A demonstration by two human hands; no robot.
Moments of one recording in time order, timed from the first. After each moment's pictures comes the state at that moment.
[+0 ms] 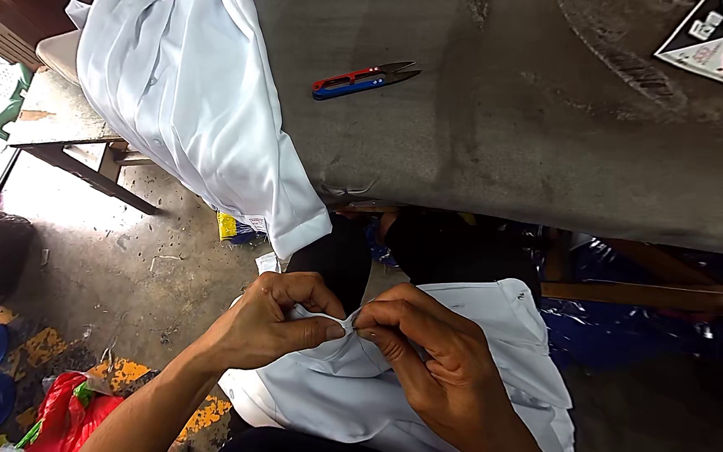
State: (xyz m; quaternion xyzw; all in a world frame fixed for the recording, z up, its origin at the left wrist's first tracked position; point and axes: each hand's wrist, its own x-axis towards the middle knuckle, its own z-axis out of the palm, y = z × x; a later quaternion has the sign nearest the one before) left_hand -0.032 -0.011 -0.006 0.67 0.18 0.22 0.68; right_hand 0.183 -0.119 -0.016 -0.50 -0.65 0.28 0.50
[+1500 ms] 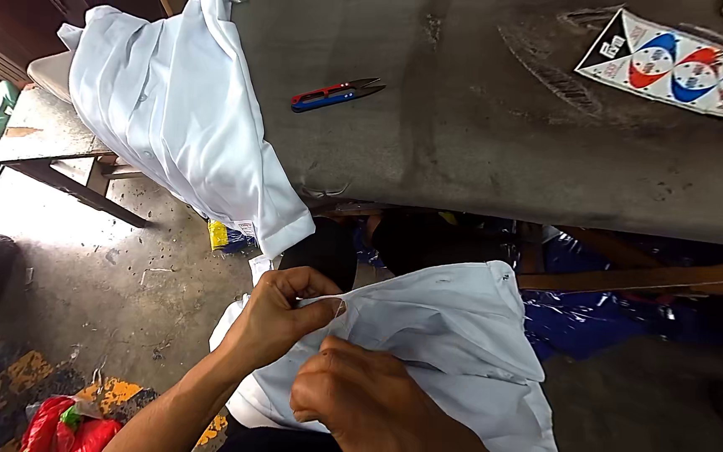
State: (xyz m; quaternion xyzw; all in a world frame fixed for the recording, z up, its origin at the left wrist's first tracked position) left_hand -0.008 -0.028 -0.008 0.62 0.29 0.26 0.68; right_hand 0.143 -0.134 0.017 -0.38 -0.74 0.27 0.48
